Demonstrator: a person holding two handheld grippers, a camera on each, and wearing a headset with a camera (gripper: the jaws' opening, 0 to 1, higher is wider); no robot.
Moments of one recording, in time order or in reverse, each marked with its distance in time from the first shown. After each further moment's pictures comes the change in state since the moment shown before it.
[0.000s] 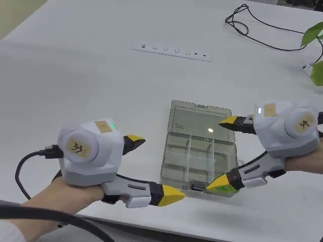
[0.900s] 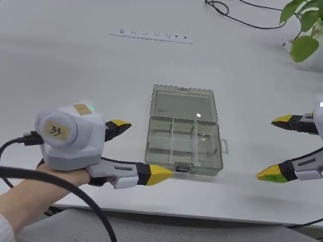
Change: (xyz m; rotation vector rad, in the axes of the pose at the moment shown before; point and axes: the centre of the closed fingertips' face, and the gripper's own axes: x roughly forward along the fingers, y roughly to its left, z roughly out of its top) left arm 0.010 -0.006 0.005 -0.015 -0.007 -0.007; right arm -0.091 -0.009 -0.113 0.197 0.141 -0.155
